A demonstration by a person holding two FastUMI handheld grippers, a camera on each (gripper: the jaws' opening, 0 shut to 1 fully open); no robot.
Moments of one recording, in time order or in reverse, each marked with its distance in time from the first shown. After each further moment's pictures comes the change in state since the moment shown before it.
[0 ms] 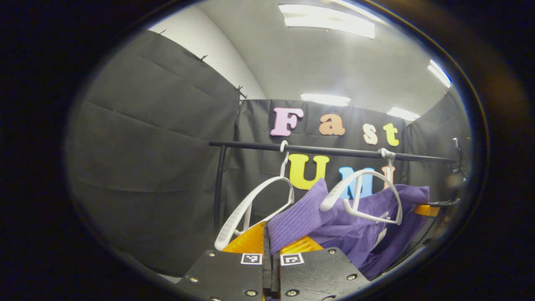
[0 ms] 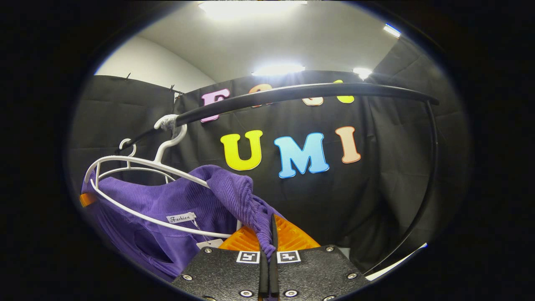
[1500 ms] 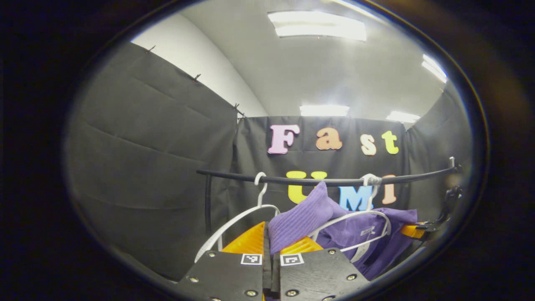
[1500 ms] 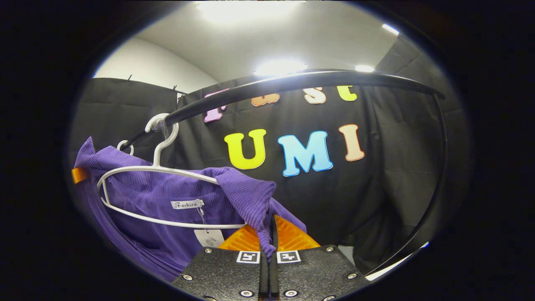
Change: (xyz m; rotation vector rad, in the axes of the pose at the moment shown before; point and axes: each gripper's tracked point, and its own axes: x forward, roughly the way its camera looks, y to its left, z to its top) left arm -0.007 -0.027 0.087 0.050 -0.118 0.046; right arm -0.013 0.013 0.001 0.010 0.023 0.023
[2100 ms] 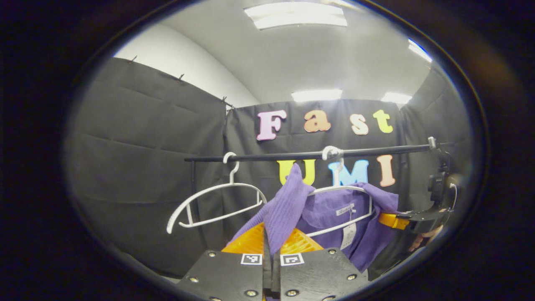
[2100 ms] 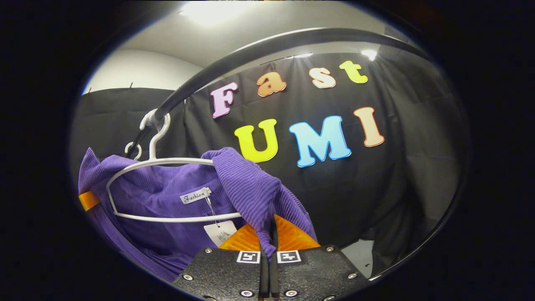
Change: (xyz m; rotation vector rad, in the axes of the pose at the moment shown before) left arm -0.029 -0.101 -0.050 0.071 0.076 -0.001; right arm 0.046 -0.026 -0.012 0.043 0.048 0.128
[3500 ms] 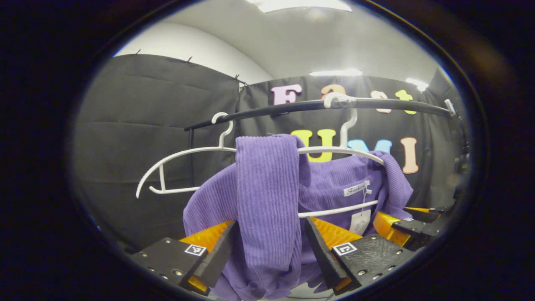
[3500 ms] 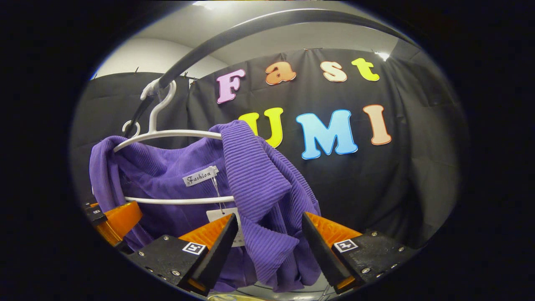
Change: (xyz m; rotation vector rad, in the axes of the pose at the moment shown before) left arm 0.056 -0.060 -0.092 0.025 0.170 0.193; right arm 0.039 0.020 -0.030 -0.047 0.076 0.040
